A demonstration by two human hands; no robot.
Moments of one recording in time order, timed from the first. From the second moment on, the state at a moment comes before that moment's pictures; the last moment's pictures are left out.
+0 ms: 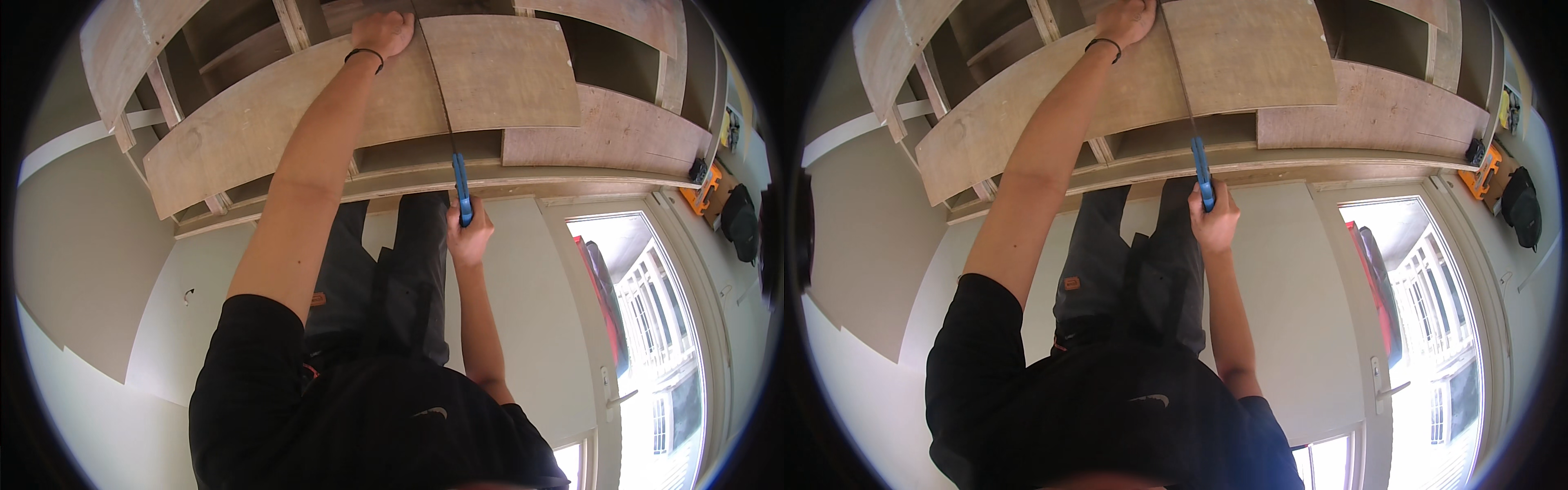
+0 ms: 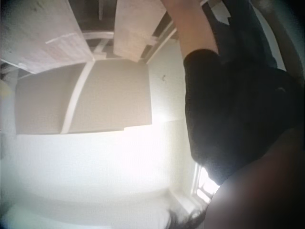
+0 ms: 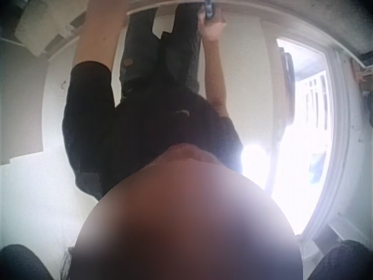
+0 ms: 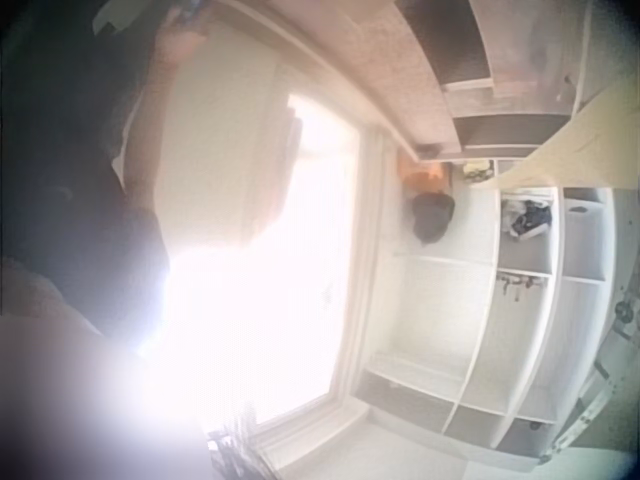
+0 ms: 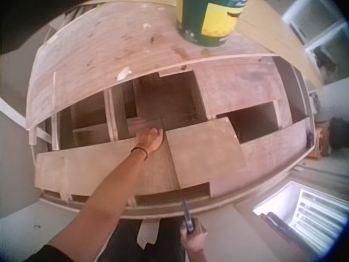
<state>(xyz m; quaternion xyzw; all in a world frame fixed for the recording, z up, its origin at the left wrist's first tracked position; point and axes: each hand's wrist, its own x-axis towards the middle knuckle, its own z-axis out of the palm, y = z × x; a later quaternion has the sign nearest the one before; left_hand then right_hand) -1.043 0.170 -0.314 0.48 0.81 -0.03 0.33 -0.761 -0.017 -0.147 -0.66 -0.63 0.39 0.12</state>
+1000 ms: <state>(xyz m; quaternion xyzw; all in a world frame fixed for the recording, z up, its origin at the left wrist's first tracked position) -1.043 0.170 -0.302 0.49 0.80 -0.05 0.34 -0.755 -0.037 -0.157 -0.67 -0.60 0.41 0.13</state>
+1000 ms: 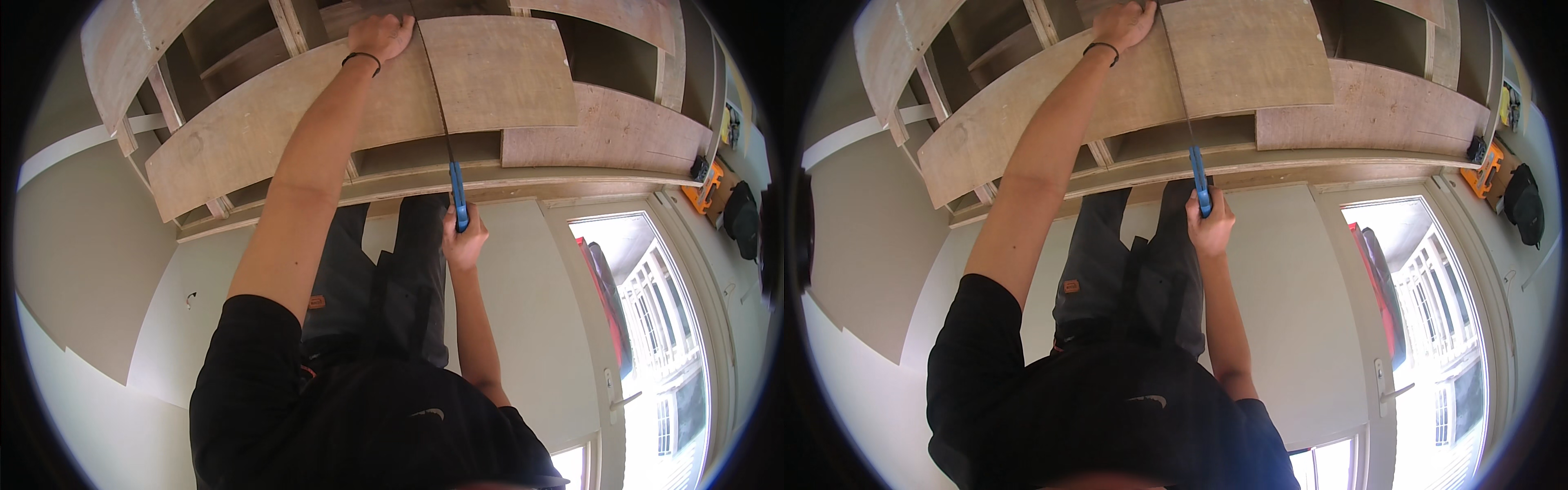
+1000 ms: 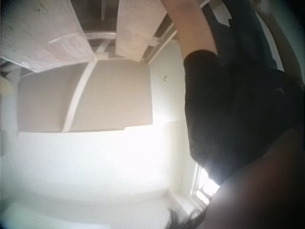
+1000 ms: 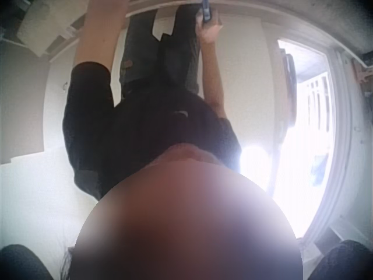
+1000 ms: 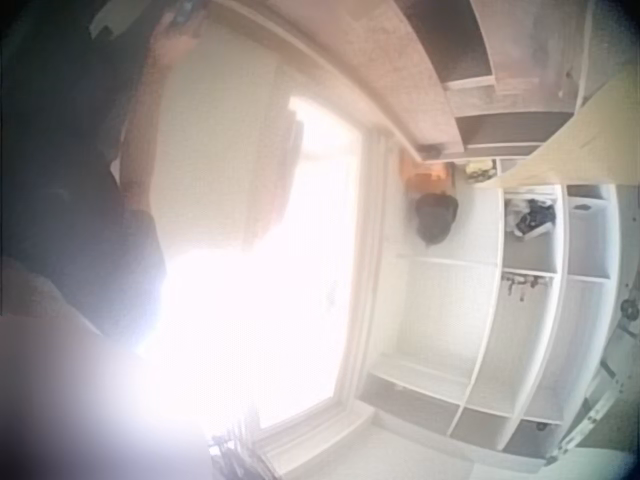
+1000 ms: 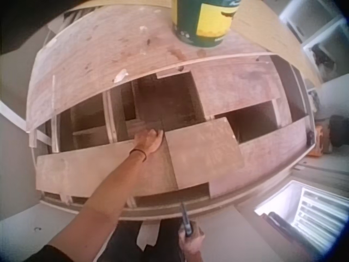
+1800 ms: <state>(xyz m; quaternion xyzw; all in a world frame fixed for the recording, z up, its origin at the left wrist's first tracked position) -1.043 0.174 -0.296 0.48 0.80 -0.06 0.36 -0.708 -0.090 -0.154 -0.67 -0.64 0.36 0.12</state>
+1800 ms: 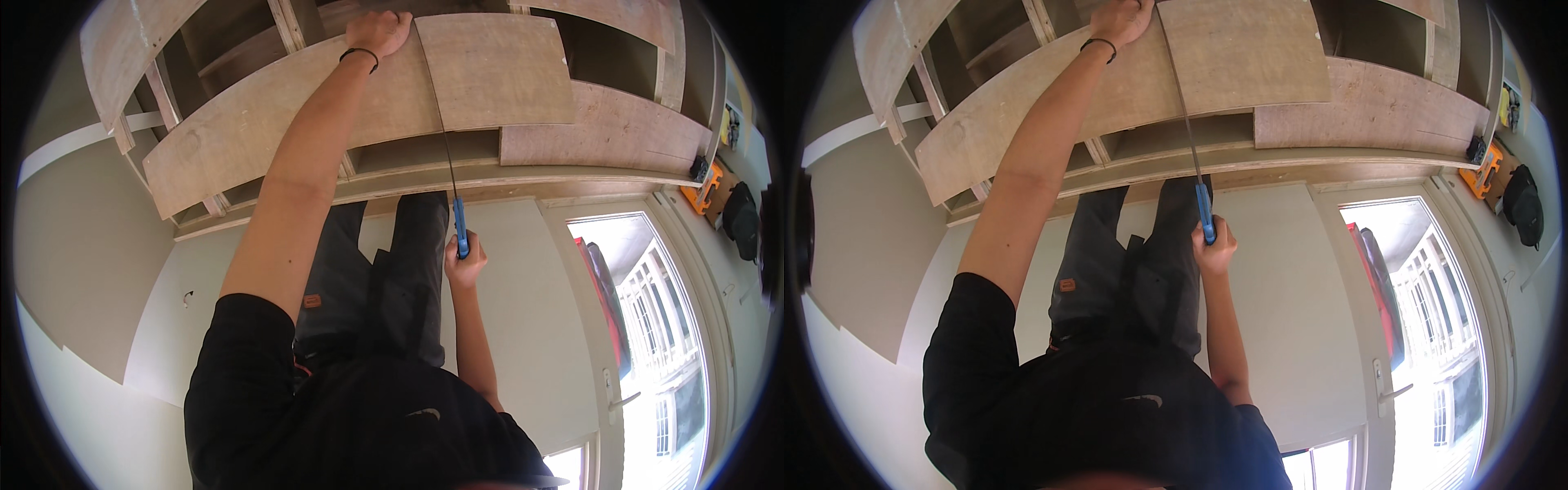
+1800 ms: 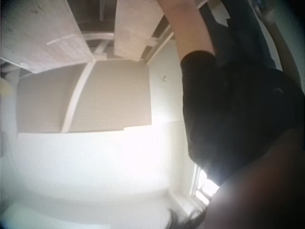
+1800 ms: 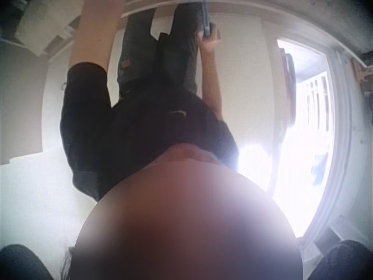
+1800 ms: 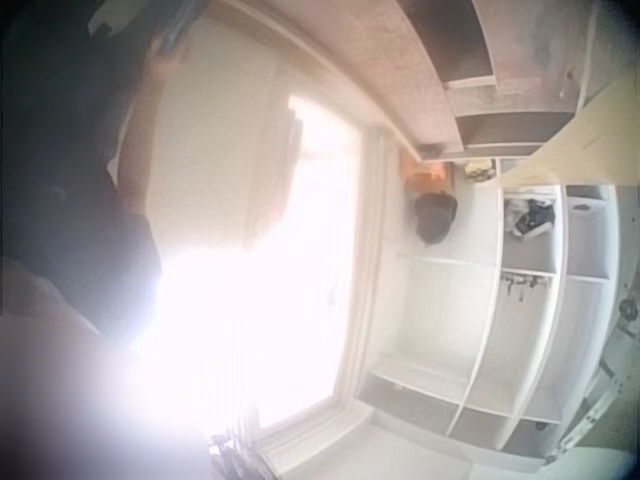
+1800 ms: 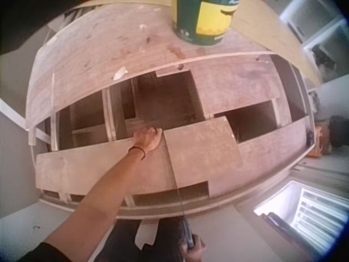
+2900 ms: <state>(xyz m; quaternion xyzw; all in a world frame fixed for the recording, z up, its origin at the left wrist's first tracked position) -1.043 0.172 -0.316 0.47 0.81 -0.05 0.33 -0.792 0.024 -0.137 -0.66 -0.63 0.39 0.11</state>
